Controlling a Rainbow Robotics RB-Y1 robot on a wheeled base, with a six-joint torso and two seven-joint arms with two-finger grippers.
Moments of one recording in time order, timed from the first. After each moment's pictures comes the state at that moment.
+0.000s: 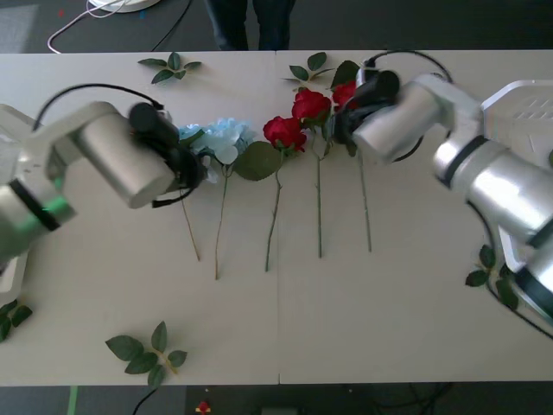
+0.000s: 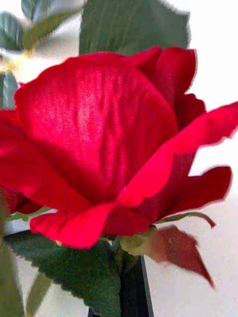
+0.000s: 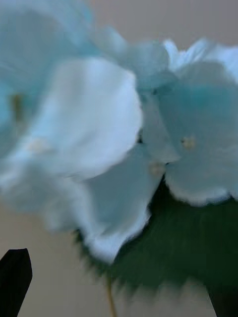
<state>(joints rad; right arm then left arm) -0.97 -0.49 0.74 -1.01 -0.46 0.83 0.80 -0.75 0.68 -0.75 -1.48 0.51 1.14 -0.59</state>
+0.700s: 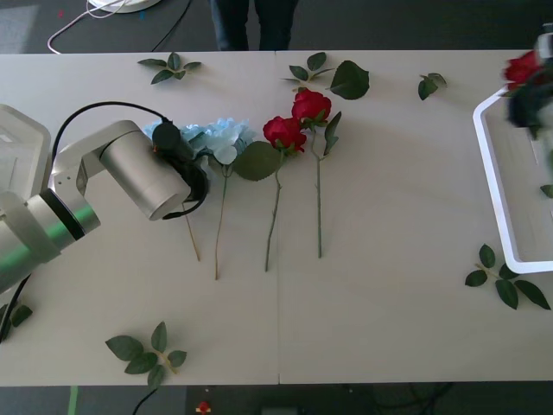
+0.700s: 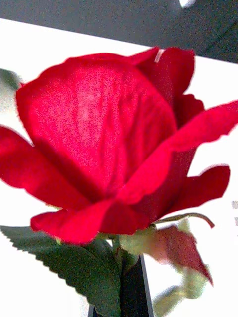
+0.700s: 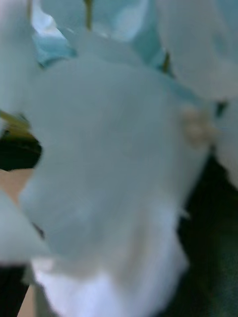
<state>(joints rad) -0.81 -1.08 0.68 -1.28 -0.55 0.93 0.96 -0.75 0.62 -0.79 -1.39 0.44 1.13 -0.59</state>
